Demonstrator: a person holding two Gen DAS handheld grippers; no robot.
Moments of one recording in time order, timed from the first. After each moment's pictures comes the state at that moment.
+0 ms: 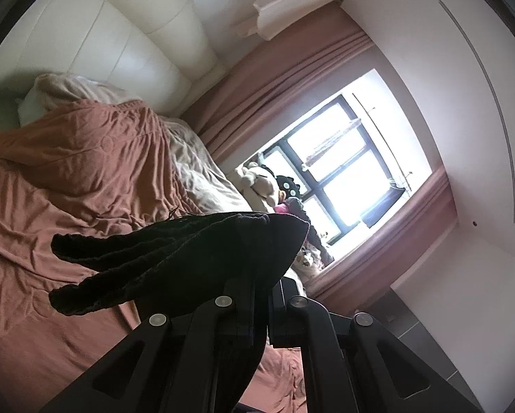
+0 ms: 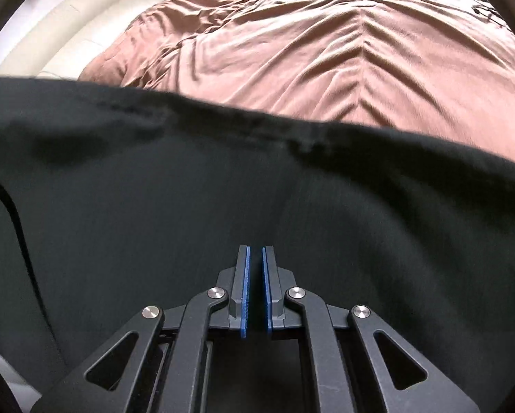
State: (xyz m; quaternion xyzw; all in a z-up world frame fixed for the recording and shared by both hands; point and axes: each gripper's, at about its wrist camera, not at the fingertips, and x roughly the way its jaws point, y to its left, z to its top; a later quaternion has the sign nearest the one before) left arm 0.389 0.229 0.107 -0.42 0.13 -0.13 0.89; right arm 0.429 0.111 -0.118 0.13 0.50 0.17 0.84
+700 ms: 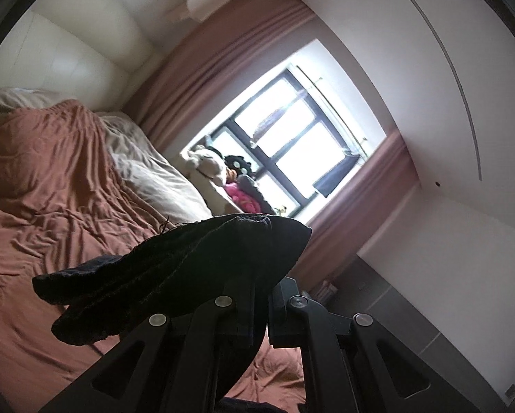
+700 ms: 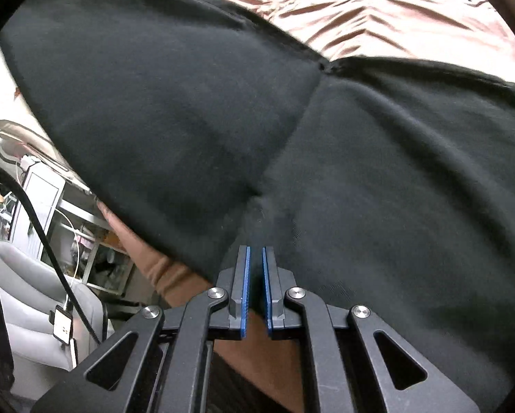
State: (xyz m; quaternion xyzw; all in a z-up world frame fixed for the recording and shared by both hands) left arm 0.373 0.113 0.175 -0.37 0.13 -0.23 0.89; right arm 0.273 0.059 -0.094 0.15 0.47 0.24 0.84
